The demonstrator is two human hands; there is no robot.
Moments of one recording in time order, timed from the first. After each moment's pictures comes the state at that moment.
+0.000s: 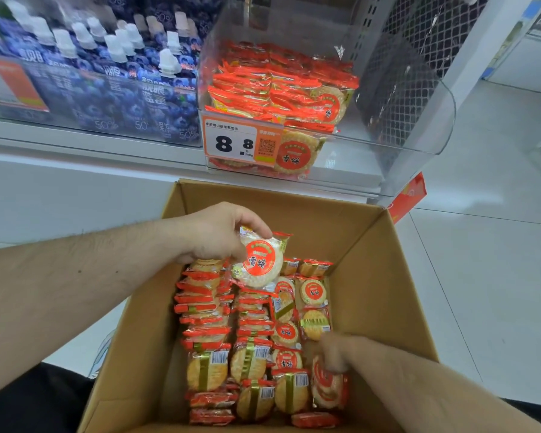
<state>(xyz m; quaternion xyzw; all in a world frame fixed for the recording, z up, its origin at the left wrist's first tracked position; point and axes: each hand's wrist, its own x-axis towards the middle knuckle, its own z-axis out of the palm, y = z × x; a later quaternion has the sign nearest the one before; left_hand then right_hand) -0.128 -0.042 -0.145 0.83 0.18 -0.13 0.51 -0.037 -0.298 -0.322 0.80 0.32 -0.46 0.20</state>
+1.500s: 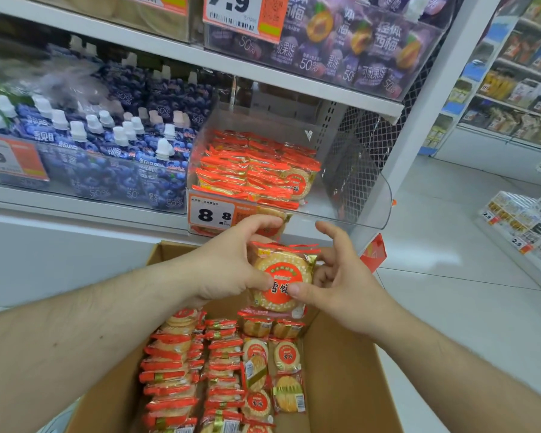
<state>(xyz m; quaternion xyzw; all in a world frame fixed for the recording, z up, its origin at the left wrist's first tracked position) -0.118 -0.077 -0.078 0.76 0.06 0.04 0.65 -0.030 -0.260 -0.074 0.83 0.32 -0.15 -0.42</state>
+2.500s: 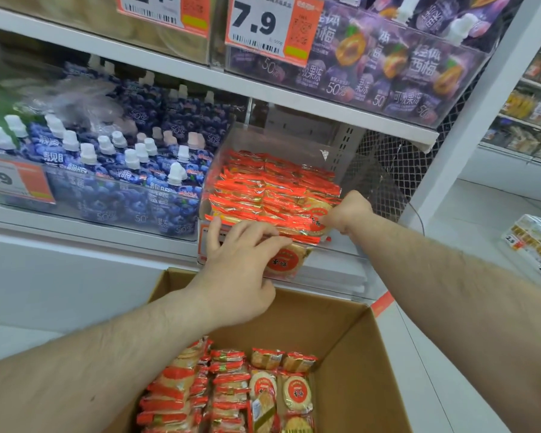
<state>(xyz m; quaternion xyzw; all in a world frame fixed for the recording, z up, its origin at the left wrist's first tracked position) -0.087 -0.048 -0.092 0.96 0.07 0.20 0.17 0.170 -0.137 -0.064 0.96 0.10 -0.04 -0.25</state>
